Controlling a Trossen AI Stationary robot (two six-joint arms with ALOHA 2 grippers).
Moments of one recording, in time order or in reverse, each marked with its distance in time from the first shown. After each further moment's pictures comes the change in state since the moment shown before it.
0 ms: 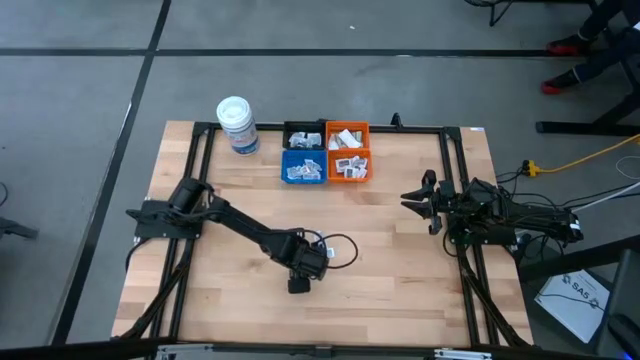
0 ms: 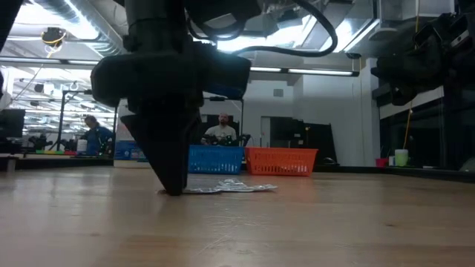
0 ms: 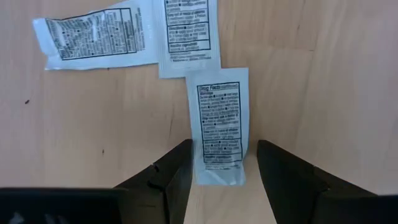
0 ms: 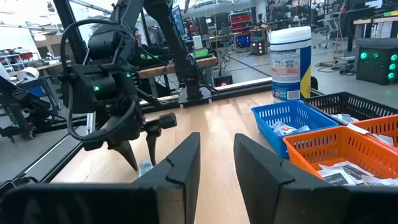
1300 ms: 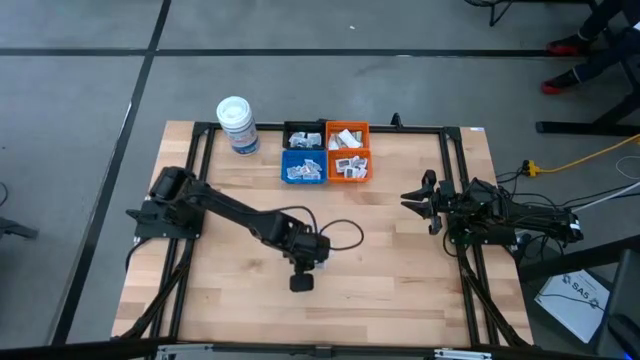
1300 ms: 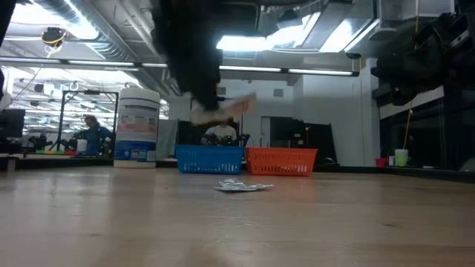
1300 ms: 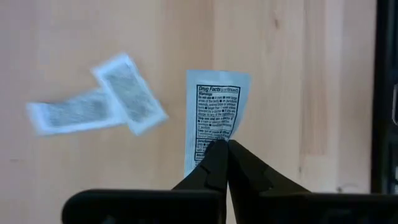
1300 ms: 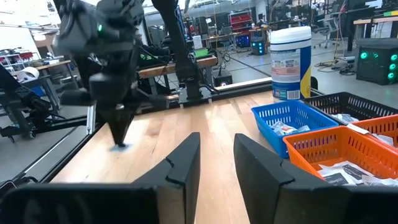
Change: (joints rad) left arm 0.060 -0.164 -0.002 0.104 0.221 0.079; right arm 0.000 0.000 0.000 0.000 0.000 0.000
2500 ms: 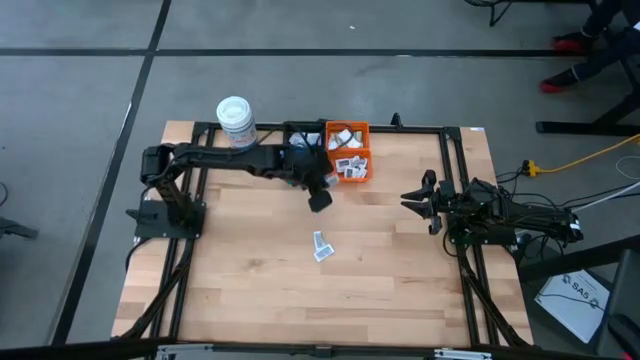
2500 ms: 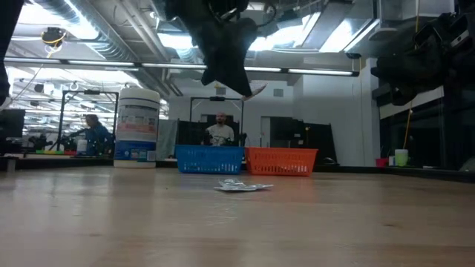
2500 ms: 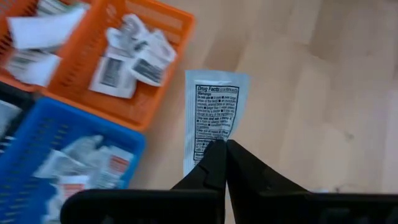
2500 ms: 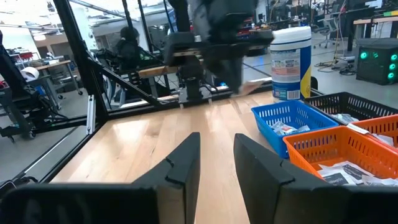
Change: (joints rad) left arm 0.451 -0.151 0.002 0.077 -0.123 0.148; right arm 0.000 0.000 0.000 0.000 0.000 0.000
